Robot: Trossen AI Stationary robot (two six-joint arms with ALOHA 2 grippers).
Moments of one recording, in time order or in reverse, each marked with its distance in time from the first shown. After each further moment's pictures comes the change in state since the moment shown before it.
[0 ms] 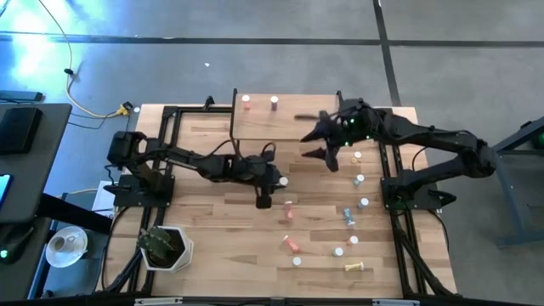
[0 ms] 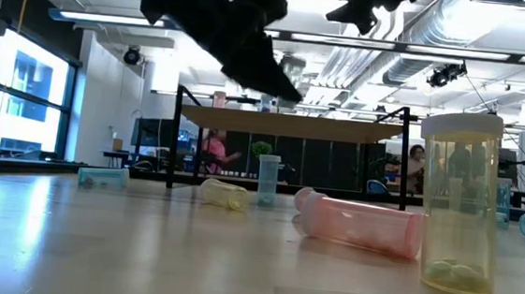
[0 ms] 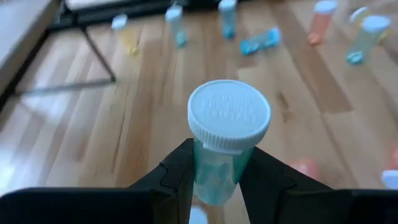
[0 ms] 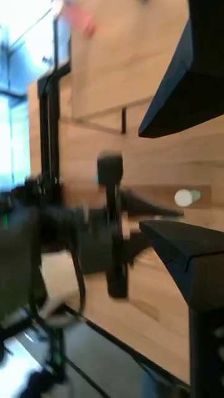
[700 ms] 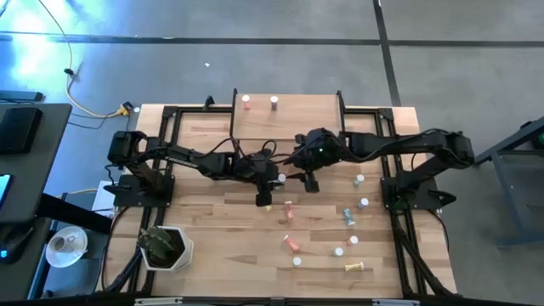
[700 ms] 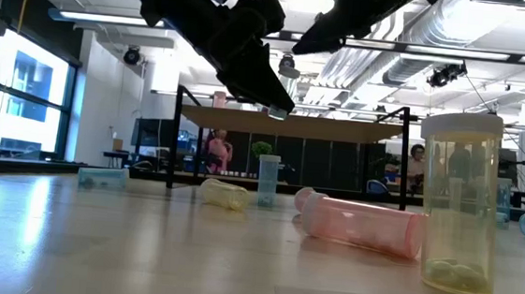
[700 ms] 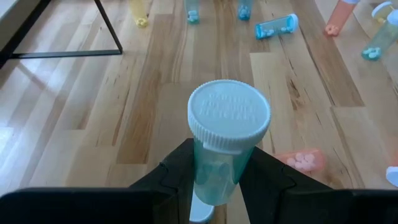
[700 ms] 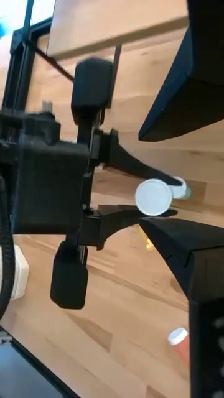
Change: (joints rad) left arm 0.015 0.000 0.000 -0.043 0.000 -0.077; right arm 0.187 0.234 0.000 0.086 0.181 -0.096
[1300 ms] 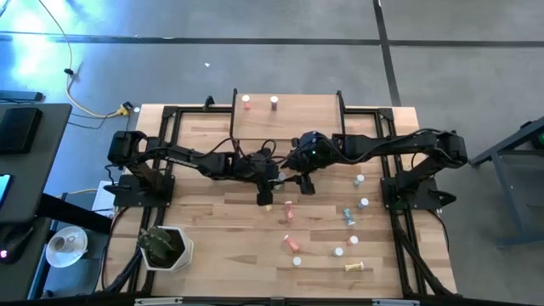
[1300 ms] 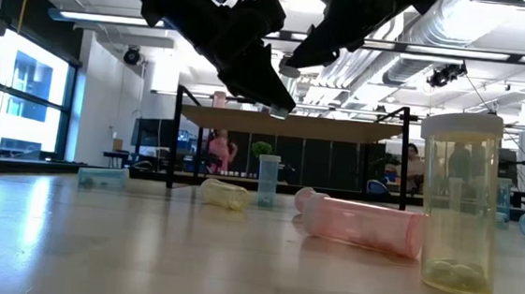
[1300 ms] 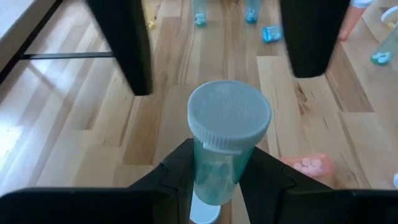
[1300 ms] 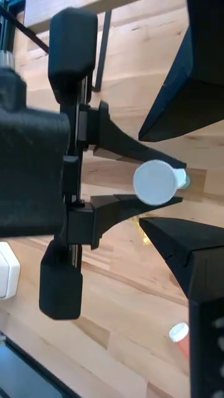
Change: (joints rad) left arm 0.000 0.000 0.000 0.012 -0.026 -0.016; right arm 0.001 0.059 0.000 0.022 -0.026 0.038
